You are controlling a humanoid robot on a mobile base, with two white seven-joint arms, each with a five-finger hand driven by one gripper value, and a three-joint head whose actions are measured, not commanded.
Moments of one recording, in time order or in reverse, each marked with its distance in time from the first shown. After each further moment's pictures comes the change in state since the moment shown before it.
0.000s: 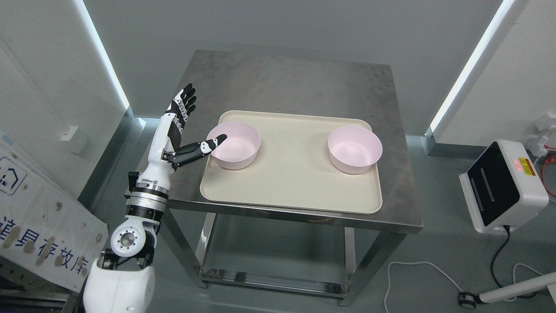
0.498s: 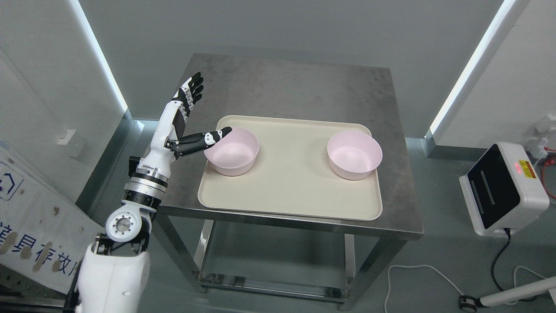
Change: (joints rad) left arm -0.103 0.060 0.000 0.030 -0.043 0.020 -0.176; right arm 0.000 0.000 0.000 0.000 0.000 -0.004 0.006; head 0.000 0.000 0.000
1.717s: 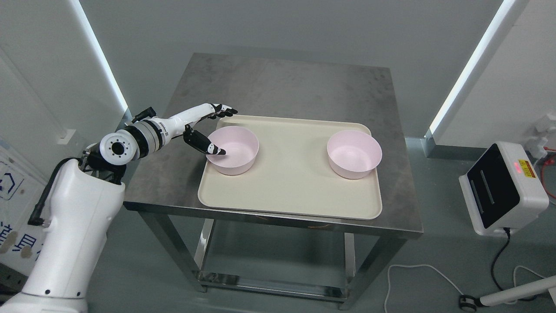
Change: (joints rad) left arm -0.342 0.198 -0.223 0.284 -0.406 0.174 -0.445; right arm 0.000 0.000 0.000 0.000 0.000 -0.001 0.001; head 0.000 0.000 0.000
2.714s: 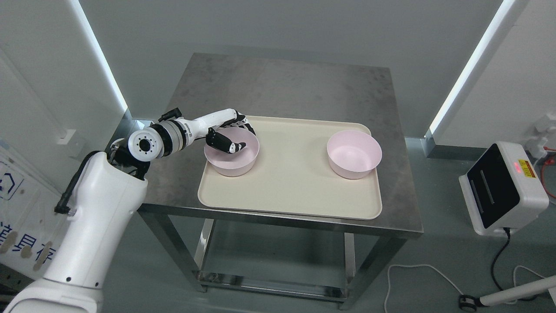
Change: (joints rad) left arm -0.051 -0.053 -0.076 0.075 -0.012 -0.008 -0.001; right arm 0.000 0.000 0.000 0.000 0.000 0.000 0.000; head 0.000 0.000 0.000
